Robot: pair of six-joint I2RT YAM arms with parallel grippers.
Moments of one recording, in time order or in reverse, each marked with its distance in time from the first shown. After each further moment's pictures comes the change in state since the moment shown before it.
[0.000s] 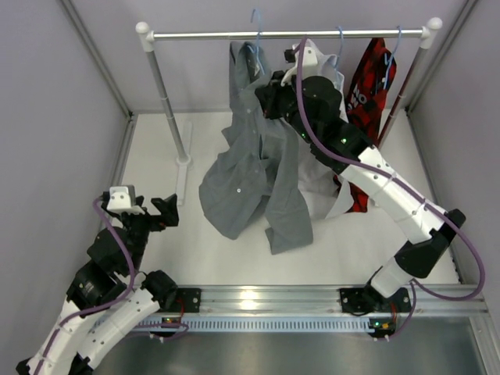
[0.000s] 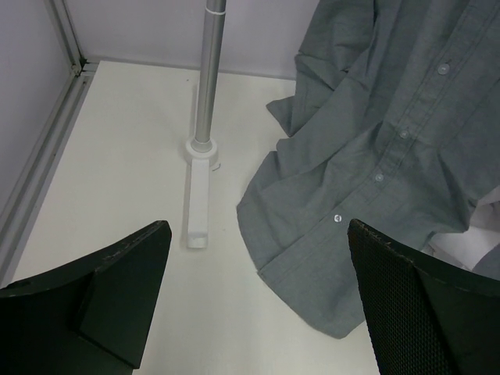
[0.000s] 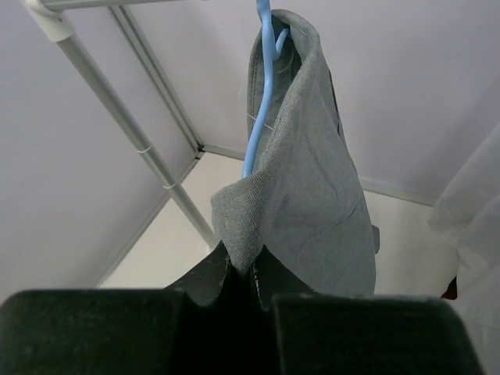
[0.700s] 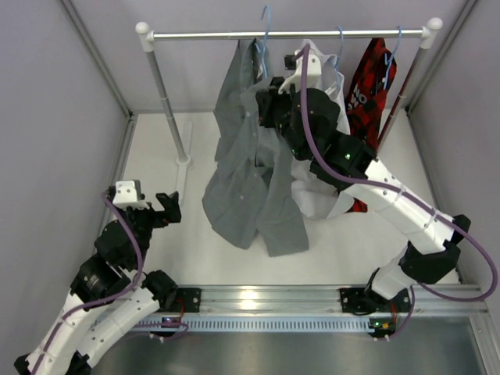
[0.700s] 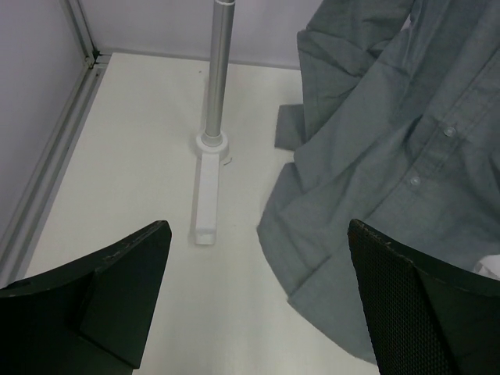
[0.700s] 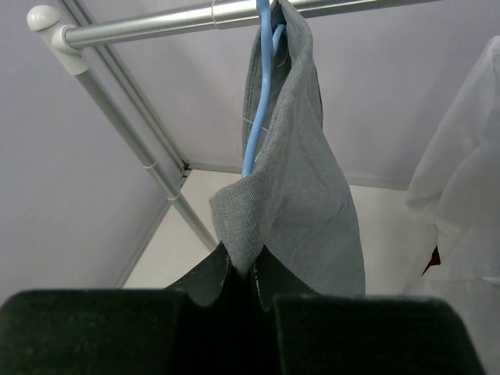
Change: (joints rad) left arm 0.000 0.076 0.016 -0.001 -0.032 0.003; right arm 0.197 -0.042 0.060 -0.084 0.343 0.010
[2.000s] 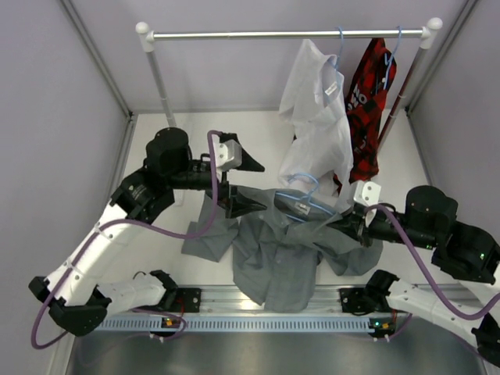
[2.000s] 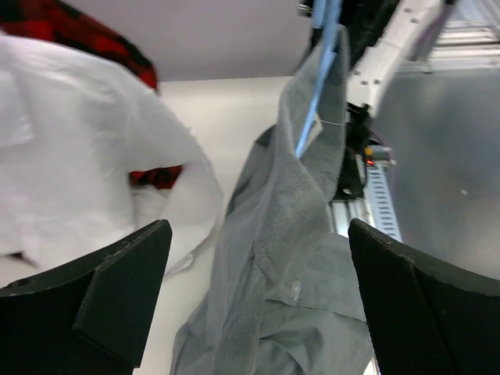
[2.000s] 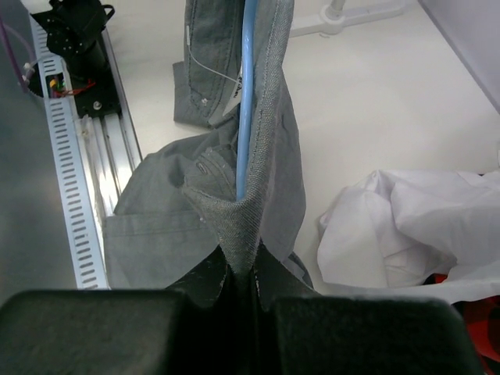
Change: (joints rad) left arm -0.008 0.778 0.595 0.086 1.552 0.444; right arm -0.135 -0.902 -0.711 -0.583 -0.889 -0.525
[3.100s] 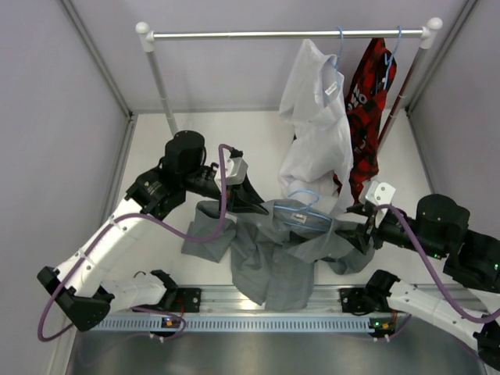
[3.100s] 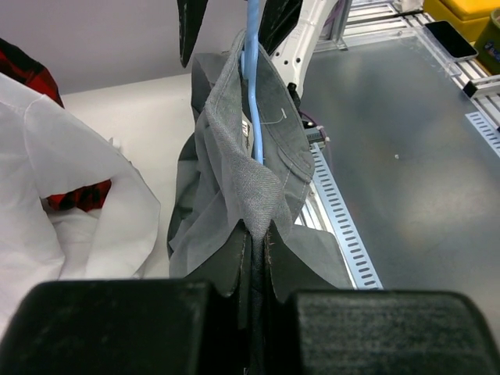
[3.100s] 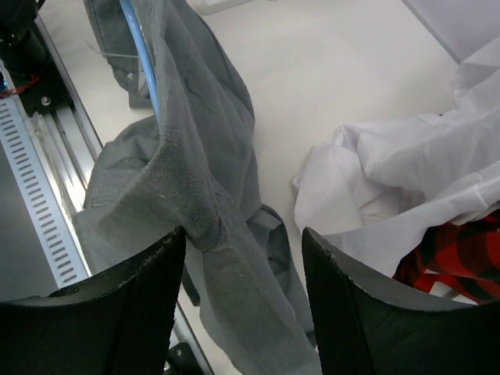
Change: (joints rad) left arm -0.004 0.020 -0.075 -0.018 0.205 0.086; right arm 0.000 -0.066 0.001 -0.067 0.182 0.060
